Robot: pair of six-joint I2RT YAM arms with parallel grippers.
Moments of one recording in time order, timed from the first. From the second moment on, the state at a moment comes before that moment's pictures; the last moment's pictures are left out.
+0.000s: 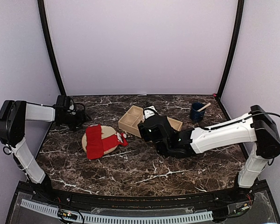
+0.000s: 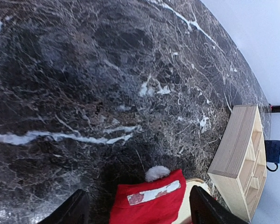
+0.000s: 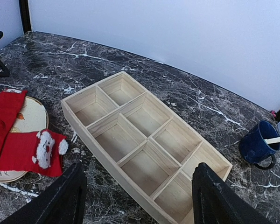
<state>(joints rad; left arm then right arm) -0.08 1.69 0.94 -0.13 0.32 -0.64 1.19 1.72 1.08 0.22 0.91 0.16</state>
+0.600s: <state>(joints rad) -0.05 1.82 0.95 -0.05 0.49 -0.66 1.20 1.74 1.11 0.18 0.90 0.18</state>
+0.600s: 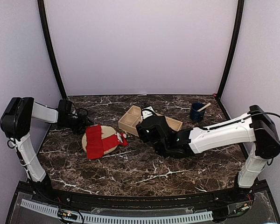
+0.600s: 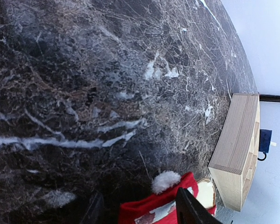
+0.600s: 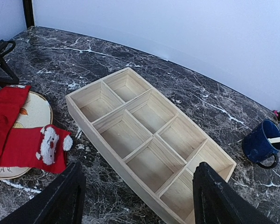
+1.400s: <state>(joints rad) -0.01 1.84 0.91 0.10 0.60 -0.72 1.21 1.77 1.12 0.13 0.90 0.19</state>
